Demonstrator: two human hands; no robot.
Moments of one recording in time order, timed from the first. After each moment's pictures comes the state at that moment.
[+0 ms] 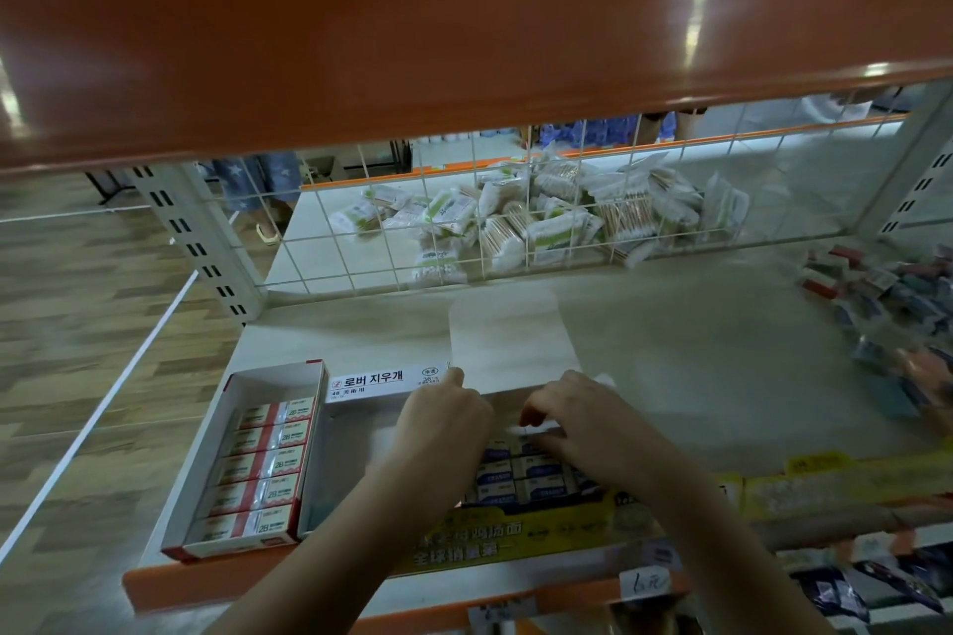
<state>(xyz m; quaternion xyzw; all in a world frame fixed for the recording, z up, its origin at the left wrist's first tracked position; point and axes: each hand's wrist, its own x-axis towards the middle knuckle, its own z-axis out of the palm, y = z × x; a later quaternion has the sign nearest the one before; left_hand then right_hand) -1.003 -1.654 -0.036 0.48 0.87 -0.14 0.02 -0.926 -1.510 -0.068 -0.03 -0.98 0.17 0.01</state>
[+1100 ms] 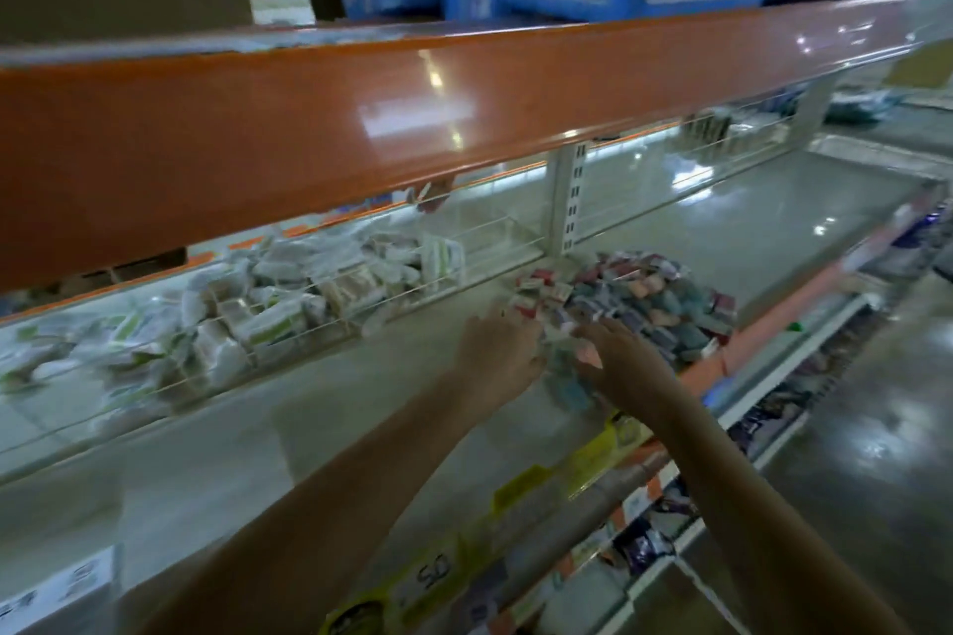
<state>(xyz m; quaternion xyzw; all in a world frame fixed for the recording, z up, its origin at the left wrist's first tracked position) -0.908 -1.353 -0.025 0.66 0.75 0.02 -0.05 -0.768 -1.270 -0.052 -0.42 -0.89 0.12 0.10</state>
